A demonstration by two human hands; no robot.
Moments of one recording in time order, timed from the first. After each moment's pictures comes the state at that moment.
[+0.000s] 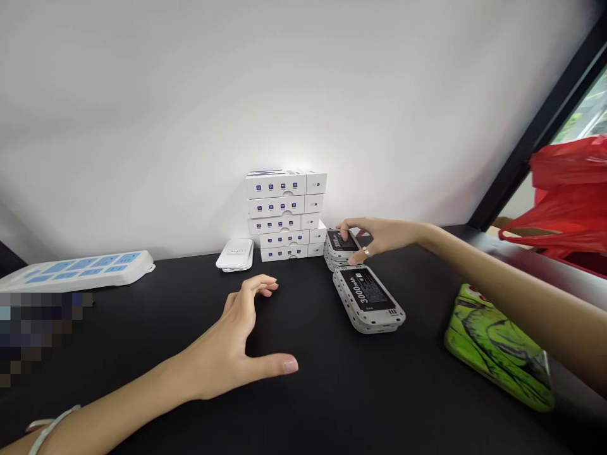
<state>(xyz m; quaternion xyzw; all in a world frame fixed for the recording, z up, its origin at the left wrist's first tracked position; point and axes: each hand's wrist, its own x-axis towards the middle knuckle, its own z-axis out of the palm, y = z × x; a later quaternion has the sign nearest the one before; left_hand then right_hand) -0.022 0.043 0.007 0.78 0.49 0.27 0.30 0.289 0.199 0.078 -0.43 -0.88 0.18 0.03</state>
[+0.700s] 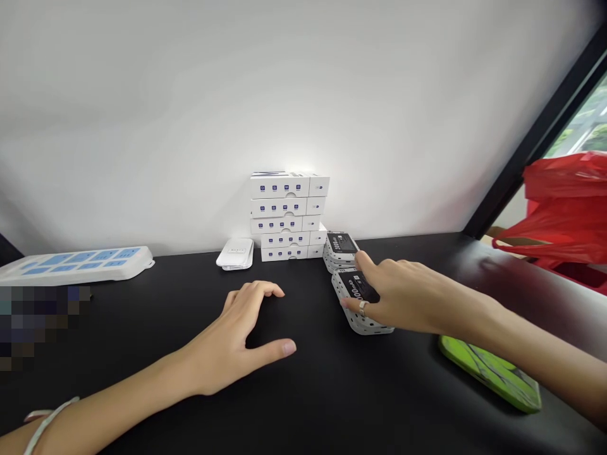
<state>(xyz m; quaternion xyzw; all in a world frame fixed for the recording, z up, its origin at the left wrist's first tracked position) -0.017 0.037 0.019 0.77 0.52 0.24 0.28 0.246 0.081 0.068 -0.58 -0.81 -0.05 -0.08</state>
